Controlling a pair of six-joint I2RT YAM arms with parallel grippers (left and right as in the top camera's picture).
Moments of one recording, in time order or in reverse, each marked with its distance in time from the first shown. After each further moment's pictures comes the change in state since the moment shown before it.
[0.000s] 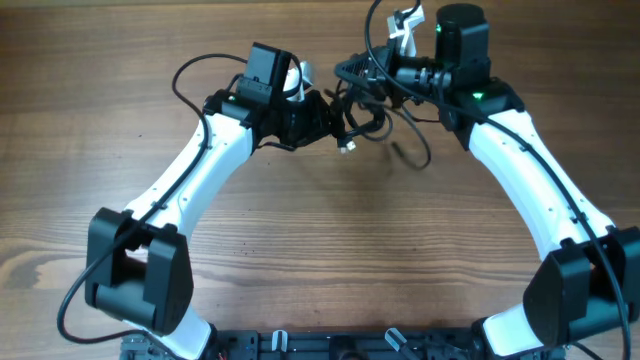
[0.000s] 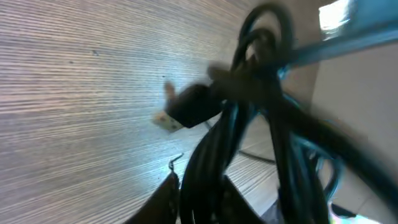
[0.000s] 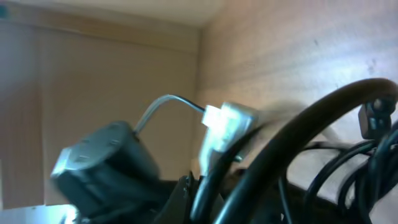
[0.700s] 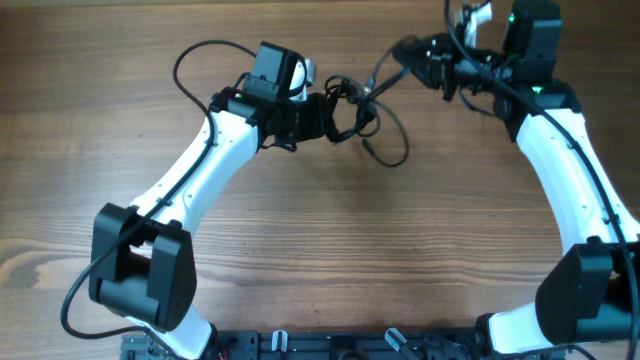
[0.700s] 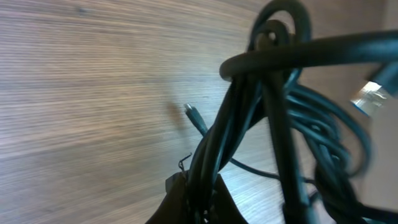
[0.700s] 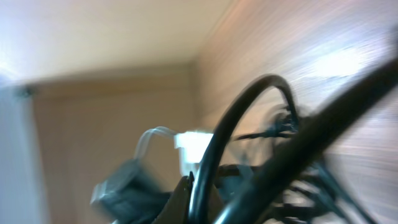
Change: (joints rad) left arm -0.008 0.013 0.017 -0.034 -0.188 0.171; right arm -0.224 -0.024 -0.019 -0.139 -0.060 0.068
